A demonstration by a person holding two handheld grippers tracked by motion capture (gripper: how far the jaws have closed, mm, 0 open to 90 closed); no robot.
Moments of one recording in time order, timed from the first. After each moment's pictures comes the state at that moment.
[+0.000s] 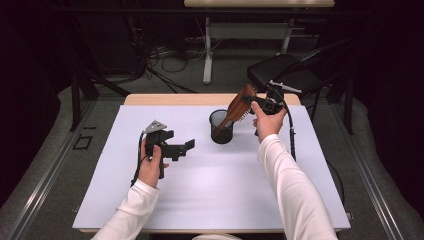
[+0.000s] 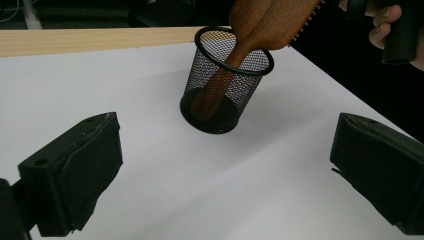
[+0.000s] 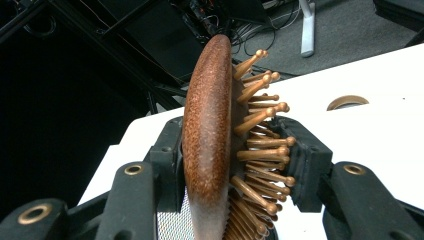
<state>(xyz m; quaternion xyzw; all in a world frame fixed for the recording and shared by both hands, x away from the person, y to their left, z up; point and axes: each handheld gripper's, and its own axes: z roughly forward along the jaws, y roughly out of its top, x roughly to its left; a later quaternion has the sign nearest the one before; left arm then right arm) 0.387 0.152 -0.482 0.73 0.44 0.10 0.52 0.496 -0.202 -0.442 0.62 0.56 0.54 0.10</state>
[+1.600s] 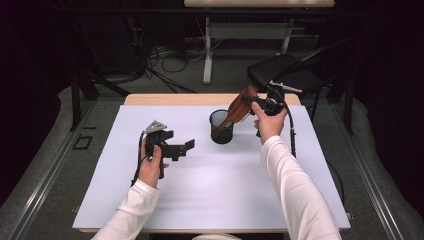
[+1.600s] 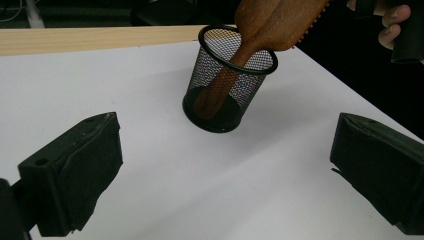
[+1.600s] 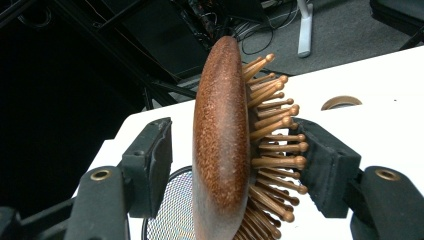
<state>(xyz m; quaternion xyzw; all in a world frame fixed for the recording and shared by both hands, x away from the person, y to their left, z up) 0.388 0.152 -0.484 0.73 0.44 0.11 0.52 0.494 -0.204 -0.441 0.62 0.57 0.53 0.11</state>
